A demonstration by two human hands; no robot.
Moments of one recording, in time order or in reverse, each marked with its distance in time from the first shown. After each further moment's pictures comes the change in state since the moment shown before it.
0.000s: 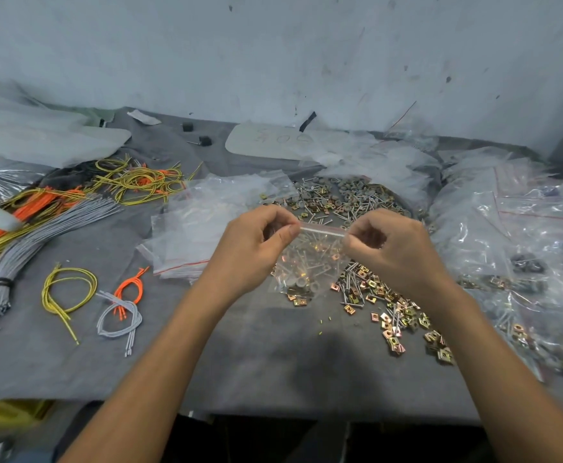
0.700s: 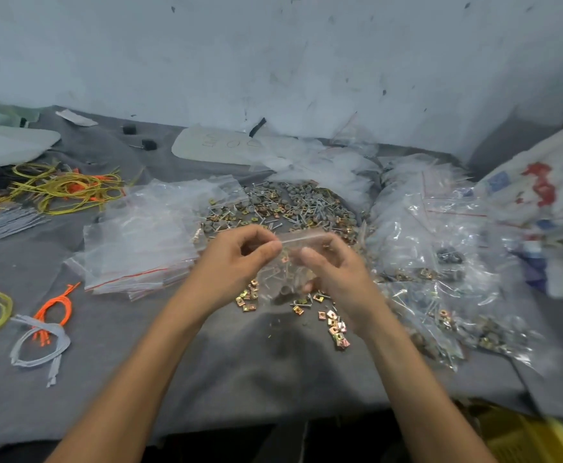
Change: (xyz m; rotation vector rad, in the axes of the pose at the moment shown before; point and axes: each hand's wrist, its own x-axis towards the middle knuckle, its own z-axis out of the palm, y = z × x) left_hand 0.006 -0.001 0.047 -0.219 -0.170 -0.047; right_hand -0.040 0.022 0.019 0.840 0.009 0.415
